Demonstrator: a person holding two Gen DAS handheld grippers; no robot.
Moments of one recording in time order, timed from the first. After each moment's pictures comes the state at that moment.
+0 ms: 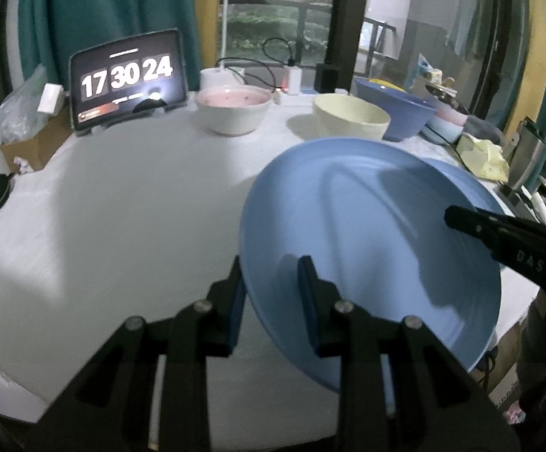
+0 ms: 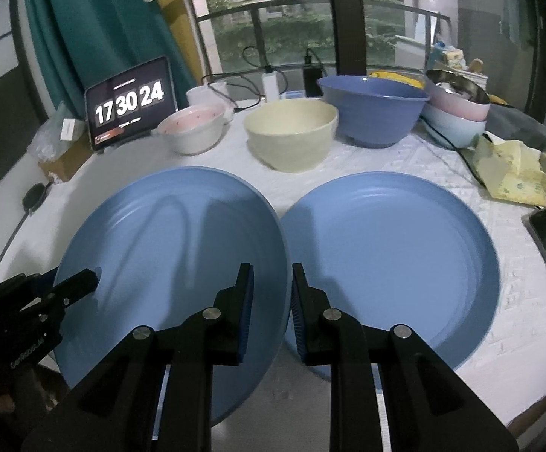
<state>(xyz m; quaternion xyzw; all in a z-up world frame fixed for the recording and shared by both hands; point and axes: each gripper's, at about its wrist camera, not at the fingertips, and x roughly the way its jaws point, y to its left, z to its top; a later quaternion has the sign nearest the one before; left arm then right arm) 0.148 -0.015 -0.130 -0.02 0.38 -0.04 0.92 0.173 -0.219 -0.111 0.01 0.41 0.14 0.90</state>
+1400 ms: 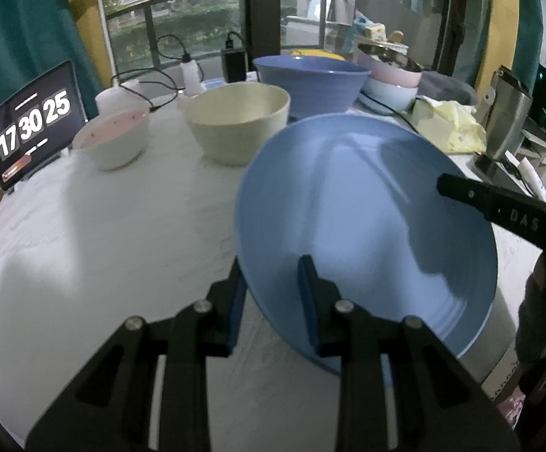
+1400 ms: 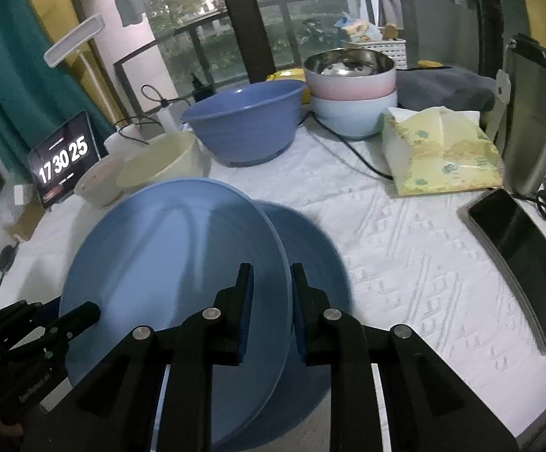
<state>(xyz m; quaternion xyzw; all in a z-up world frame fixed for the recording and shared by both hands) 0.216 -0.145 -0.136 0.04 0.41 -0.10 0.90 0.220 -0.351 -0.120 0.08 0.40 0.07 0.91</state>
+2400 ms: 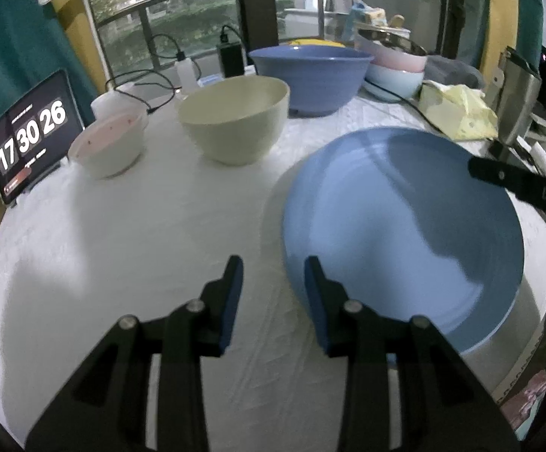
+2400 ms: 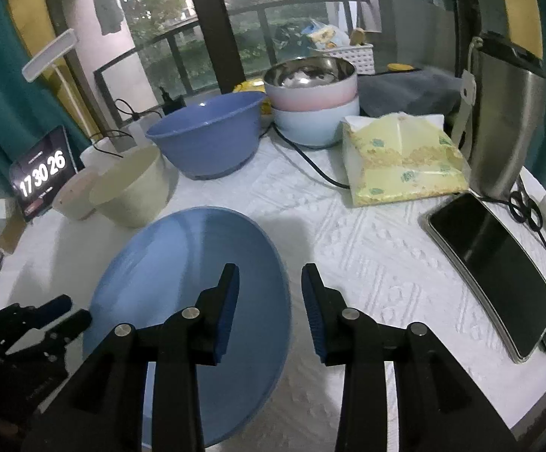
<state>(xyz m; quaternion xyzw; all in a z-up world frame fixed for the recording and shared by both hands) 0.228 -0.151 -0.144 0.07 0.42 -0.09 0.90 0.223 -0.375 -0.118 0.08 0.40 0.03 0.91</state>
